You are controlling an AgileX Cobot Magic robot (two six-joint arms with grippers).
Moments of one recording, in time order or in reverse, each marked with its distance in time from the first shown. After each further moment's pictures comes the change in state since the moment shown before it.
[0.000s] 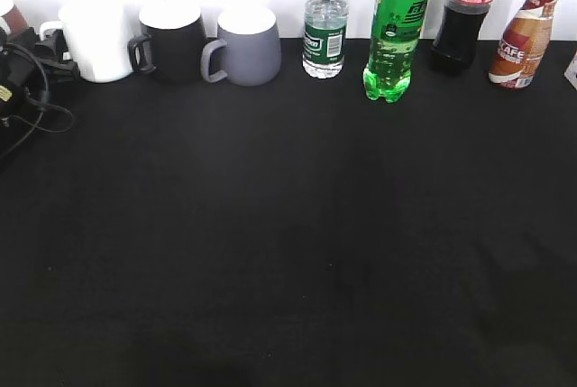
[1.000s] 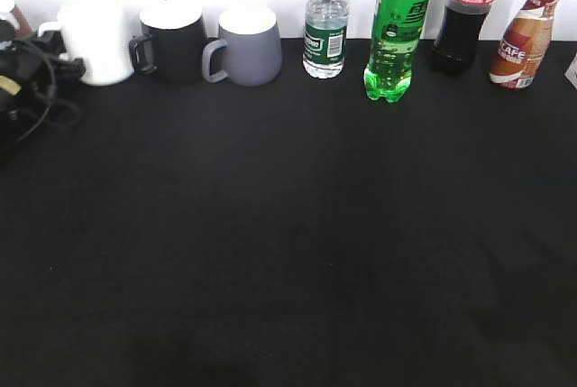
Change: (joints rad) left arm -0.005 0.028 -0.068 0.007 0.072 -0.018; right arm 0.000 0.001 0.000 0.000 -0.018 -0.009
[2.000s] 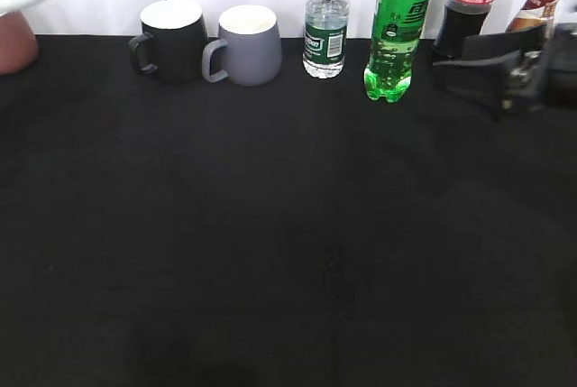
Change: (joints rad) left arm 0.003 -1.125 0.646 0.245 0.215 -0.178; right arm 0.000 1.391 -0.326 1.082 0.344 -1.667
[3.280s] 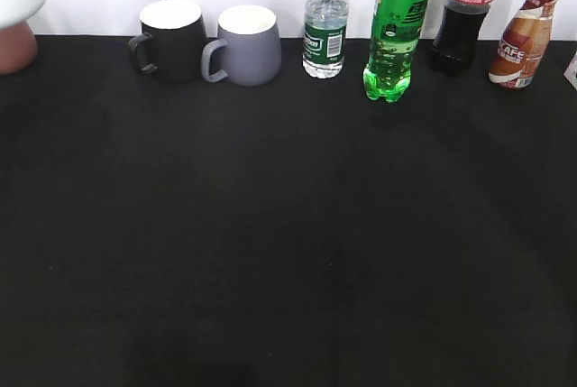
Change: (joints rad) left arm 0.000 -0.157 0.000 0.135 0.246 -0.063; right arm 0.297 -0.254 -0.275 0.005 -0.801 -0.037
